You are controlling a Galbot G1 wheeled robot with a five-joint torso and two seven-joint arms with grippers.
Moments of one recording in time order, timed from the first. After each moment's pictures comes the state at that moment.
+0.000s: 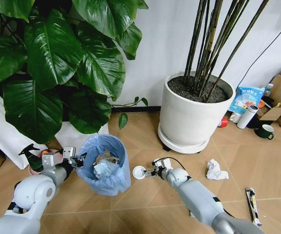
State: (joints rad) left arm 1.30 -1.04 -0.60 -1.99 -0.66 0.71 -0.03; right arm -0.71 1.35 -0.11 0.88 0.45 -0.35 -0.18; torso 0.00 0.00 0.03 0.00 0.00
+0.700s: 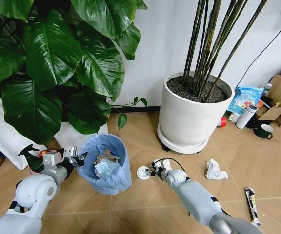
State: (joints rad) left arm 1.28 -1.04 -0.59 -1.98 -0.66 0.71 -0.03; right arm -0.70 1.36 -0.10 0.85 0.44 -0.32 -0.18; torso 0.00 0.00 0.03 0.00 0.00
